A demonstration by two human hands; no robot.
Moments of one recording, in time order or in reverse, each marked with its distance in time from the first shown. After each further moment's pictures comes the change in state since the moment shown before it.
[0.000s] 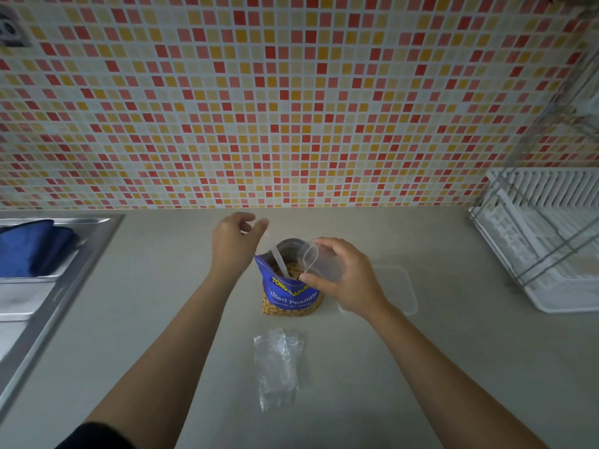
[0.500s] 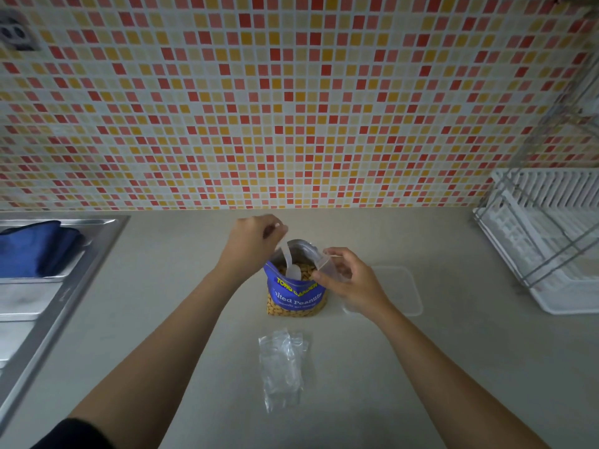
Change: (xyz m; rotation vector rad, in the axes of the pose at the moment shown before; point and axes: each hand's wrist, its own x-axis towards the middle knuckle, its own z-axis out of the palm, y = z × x) left_hand -0.001 0.011 -0.006 0.226 -0.152 0.402; right_hand -0.003 0.022 0.007 0.222 -0.098 0.341
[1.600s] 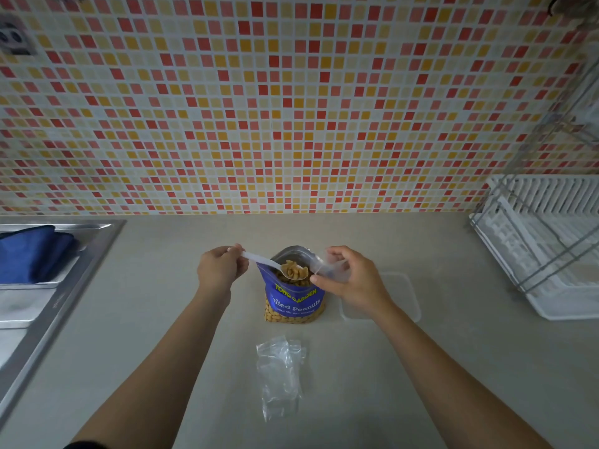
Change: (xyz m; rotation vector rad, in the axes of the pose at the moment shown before) left_hand -0.008 -0.056 0.026 -0.874 0.280 -0.905; right_hand 0.011 -0.006 -0.007 -0.238 0.106 -0.066
